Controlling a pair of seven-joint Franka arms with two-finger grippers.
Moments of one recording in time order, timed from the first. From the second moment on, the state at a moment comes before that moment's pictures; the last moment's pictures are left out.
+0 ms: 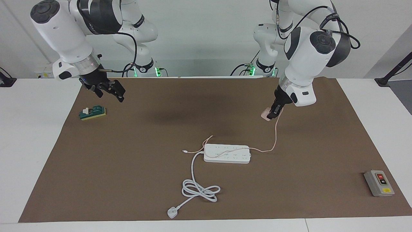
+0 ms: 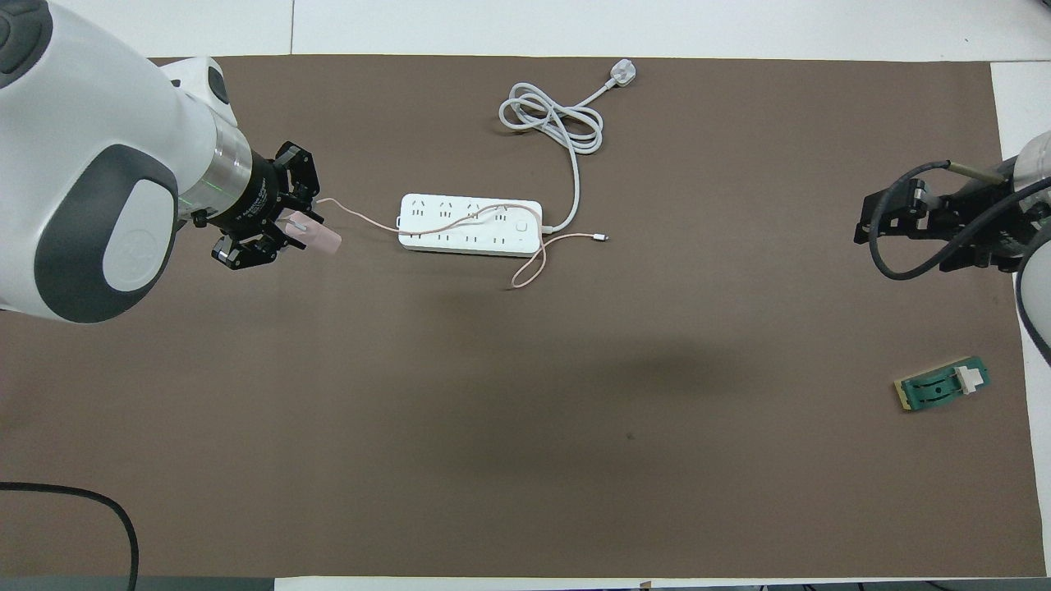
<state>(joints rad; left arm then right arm) -0.28 0.19 -0.04 -1.57 -0.09 1.74 -1.24 0.16 0.02 -0.18 -1.65 0.08 1.63 0.29</state>
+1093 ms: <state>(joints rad) -0.33 0.25 -0.02 -1.56 0.04 1.81 -1.67 0.19 0.03 -0.26 -1.62 0.05 1.63 -0.03</state>
